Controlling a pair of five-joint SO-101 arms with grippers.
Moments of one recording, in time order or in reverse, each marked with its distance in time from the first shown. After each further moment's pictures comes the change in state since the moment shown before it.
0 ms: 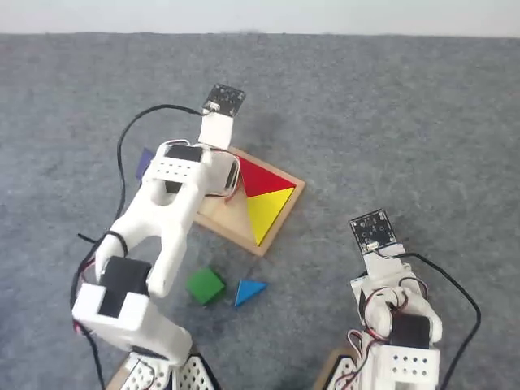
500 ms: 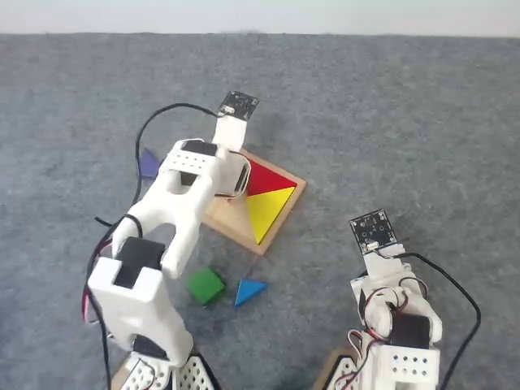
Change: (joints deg) left arm 2.2 8.7 -6.8 4.7 0.3; right arm 0.0 0.0 0.0 0.0 0.0
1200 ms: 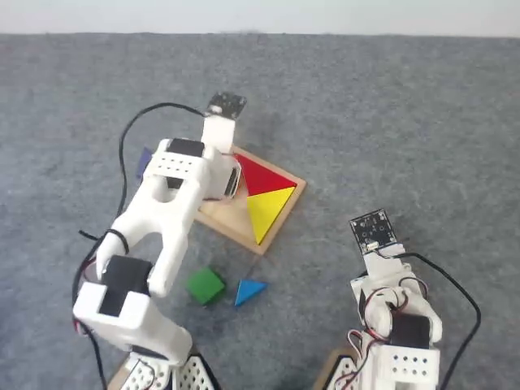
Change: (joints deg) left arm -1.9 -9.1 3.8 10.2 1.0; right arm 0.0 0.0 0.0 0.0 0.0
